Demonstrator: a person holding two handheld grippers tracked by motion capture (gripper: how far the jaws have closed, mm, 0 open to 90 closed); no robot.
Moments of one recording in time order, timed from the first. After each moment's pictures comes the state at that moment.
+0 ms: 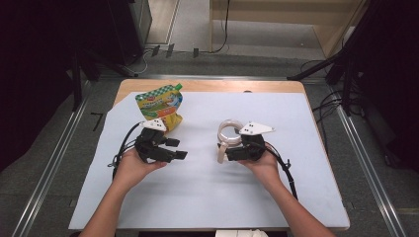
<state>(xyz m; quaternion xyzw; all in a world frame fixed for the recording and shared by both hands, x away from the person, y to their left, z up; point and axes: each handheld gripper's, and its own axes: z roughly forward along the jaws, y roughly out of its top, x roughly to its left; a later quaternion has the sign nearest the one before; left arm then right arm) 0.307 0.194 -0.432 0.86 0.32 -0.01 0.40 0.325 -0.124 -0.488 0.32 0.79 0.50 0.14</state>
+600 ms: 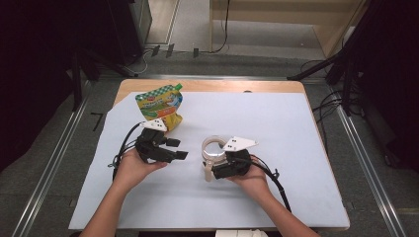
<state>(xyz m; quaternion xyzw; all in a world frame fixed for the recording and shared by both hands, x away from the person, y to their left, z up) 0.306 0.192 -0.432 0.86 0.32 -0.01 0.40 0.289 -0.088 -0.499 0.28 0.82 0.50 0.10</state>
